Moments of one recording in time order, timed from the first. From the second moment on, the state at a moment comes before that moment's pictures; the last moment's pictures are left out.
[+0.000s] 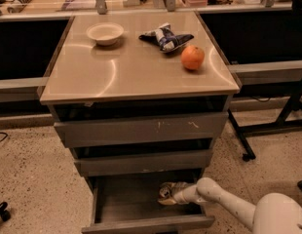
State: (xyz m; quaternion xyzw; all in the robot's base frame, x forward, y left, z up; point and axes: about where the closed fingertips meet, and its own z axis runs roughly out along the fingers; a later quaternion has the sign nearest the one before) arm 0.566 -0.069 0.185 -0.54 0.71 0.24 0.37
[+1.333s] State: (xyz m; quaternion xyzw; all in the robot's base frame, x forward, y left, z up) arm 0.525 -0.067 0.339 -0.56 0.69 0.26 0.38
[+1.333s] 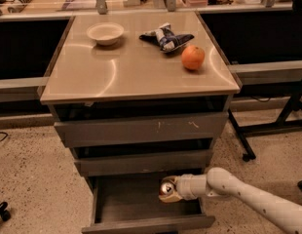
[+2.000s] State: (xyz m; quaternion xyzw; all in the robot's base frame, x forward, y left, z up) arm 0.543 -0.072 0.445 -0.56 0.70 0.24 0.38
